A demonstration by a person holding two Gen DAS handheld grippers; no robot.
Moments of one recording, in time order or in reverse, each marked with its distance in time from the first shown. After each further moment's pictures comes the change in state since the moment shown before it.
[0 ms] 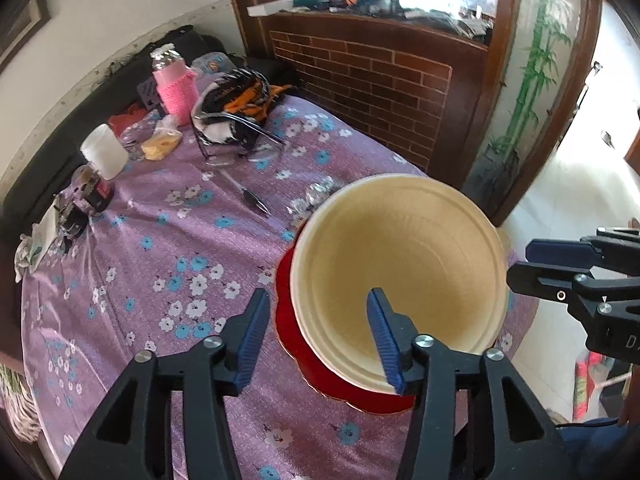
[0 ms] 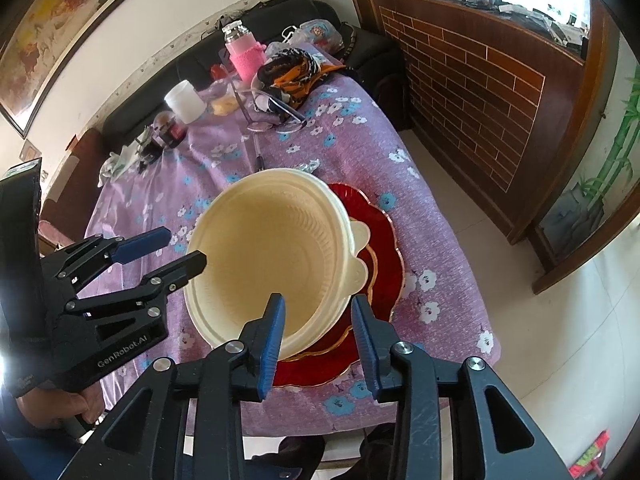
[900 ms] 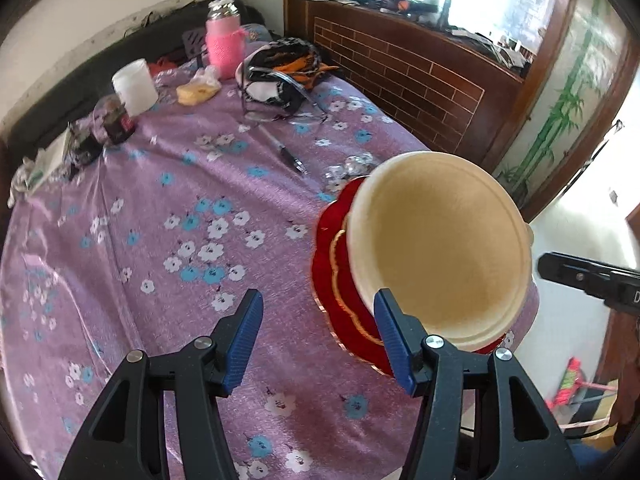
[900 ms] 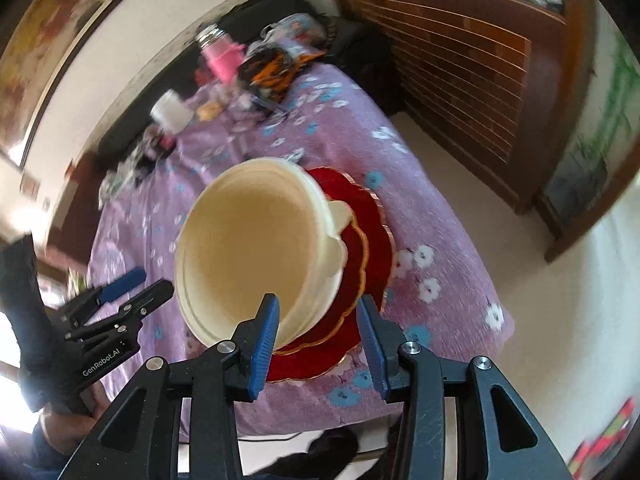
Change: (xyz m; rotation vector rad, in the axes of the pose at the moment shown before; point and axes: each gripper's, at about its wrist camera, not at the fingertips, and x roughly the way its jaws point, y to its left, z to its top) left arm 0.000 0.049 -0.039 -0.213 0.035 -0.052; right arm 0.003 -0.021 -0.015 0.147 0.012 0.035
